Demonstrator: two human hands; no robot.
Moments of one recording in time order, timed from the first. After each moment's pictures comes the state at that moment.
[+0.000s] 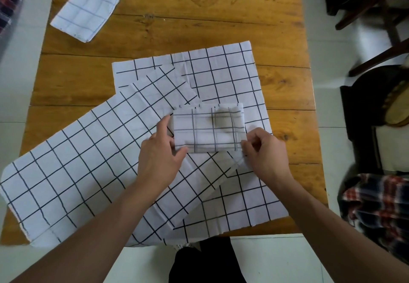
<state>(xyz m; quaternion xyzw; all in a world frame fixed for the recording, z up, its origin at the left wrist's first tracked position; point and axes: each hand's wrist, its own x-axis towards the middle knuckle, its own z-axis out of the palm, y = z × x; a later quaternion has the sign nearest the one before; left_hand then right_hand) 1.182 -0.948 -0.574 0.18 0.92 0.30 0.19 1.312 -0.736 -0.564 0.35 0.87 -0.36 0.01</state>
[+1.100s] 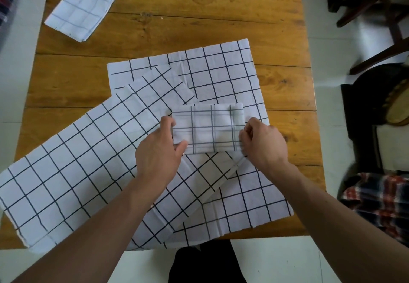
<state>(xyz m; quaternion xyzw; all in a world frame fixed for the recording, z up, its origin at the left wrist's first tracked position) 1.175 -0.929 -0.561 0.20 0.95 0.18 0.15 1.278 -0.726 -0.559 0.34 0.92 -0.19 0.09</state>
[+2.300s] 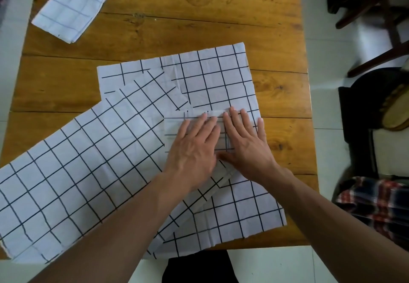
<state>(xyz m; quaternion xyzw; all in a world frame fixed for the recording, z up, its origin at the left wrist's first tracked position) 1.192 -0.867 -0.566 0.47 0.86 0.05 0.16 1.276 -0.715 -0.578 0.13 0.96 -0.14 0.20</state>
